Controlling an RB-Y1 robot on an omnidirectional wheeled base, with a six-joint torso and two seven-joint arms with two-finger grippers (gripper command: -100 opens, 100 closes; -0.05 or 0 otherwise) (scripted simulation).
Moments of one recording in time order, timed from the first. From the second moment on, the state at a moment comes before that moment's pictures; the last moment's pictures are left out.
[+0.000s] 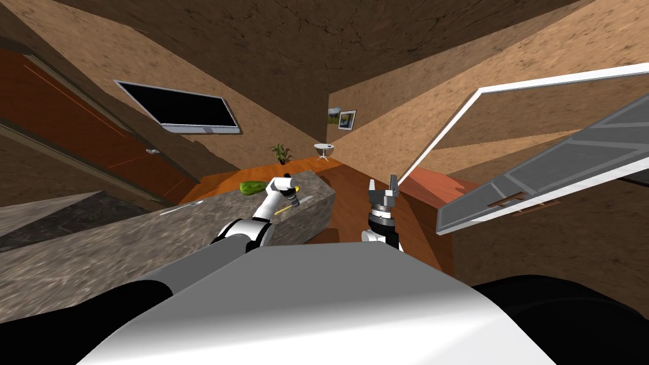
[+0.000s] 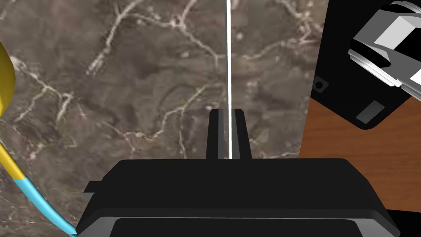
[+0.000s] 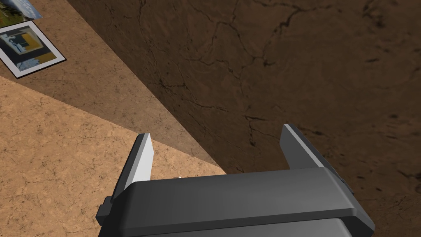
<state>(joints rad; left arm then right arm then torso) -0.64 0.23 -0.02 -1.20 0.35 1.71 0.74 0.52 0.01 0.03 -2.24 -0.04 -0.57 -0.15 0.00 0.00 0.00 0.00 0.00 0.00</state>
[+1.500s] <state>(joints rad) -0.64 0.27 0.06 -1.15 0.44 1.79 0.73 0.52 0.01 0.03 -2.24 -0.04 -0.57 -0.15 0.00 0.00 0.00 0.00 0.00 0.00</state>
